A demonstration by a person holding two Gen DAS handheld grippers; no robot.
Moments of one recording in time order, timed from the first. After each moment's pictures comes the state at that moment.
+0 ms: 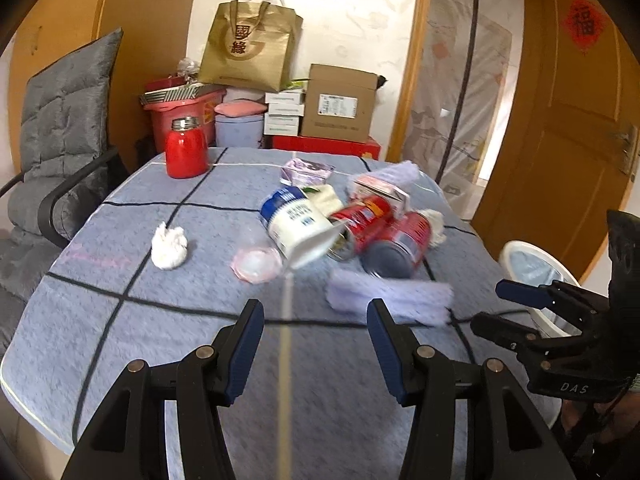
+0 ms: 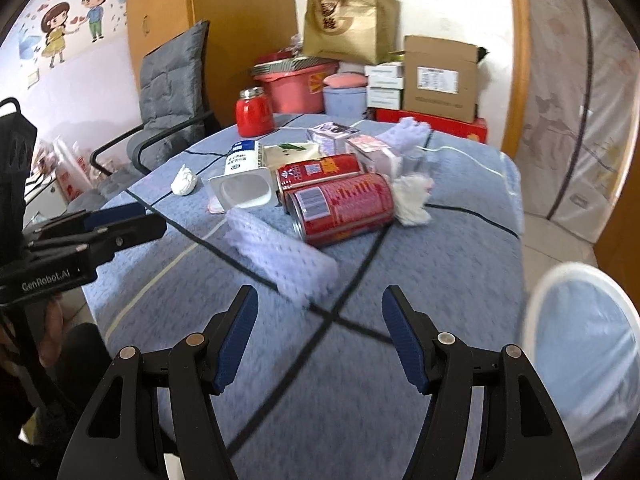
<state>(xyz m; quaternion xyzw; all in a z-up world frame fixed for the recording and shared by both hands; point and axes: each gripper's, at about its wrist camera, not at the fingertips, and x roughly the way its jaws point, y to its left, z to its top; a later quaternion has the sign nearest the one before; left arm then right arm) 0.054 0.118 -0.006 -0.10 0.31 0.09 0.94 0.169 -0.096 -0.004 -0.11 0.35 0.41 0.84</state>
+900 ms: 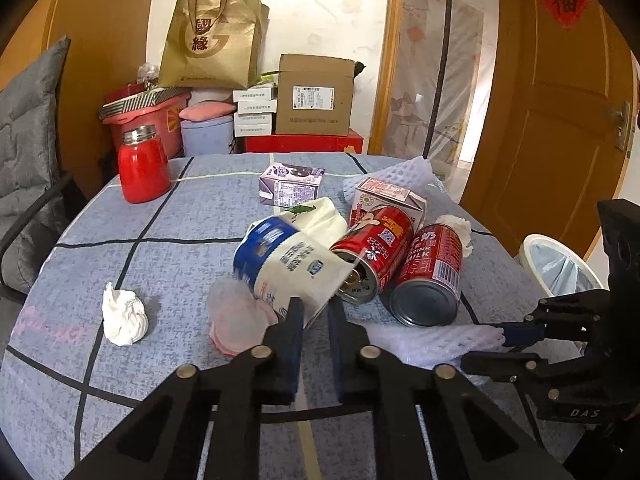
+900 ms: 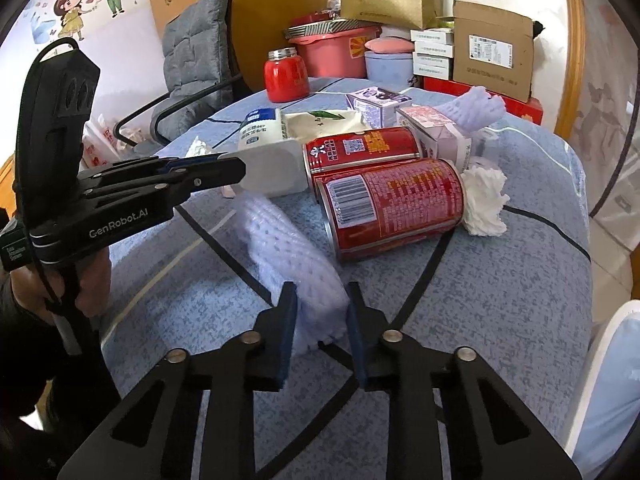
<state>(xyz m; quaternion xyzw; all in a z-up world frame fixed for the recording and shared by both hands) 0.126 0.142 -0.027 -0.06 0.32 0.04 0.95 0.193 -0.064 -0.024 -0.12 0.40 0.47 0.78</state>
